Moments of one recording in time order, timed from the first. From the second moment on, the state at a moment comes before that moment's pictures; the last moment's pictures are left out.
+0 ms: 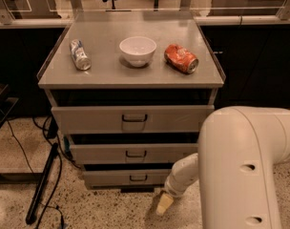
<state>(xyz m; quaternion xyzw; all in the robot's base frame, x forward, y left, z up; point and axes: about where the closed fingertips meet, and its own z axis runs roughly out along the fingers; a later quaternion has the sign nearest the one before) 0.497 -0.108 0.323 -0.51 0.85 0.08 0.09</state>
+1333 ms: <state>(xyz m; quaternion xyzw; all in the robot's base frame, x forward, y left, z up) 0.536 -0.115 0.276 -0.49 0.86 0.10 0.13</state>
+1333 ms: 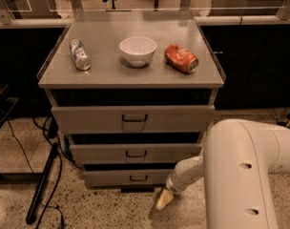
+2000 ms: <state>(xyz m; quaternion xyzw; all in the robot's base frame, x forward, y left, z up) 0.571 -0.095 0.235 -0.50 0.85 0.10 0.15</state>
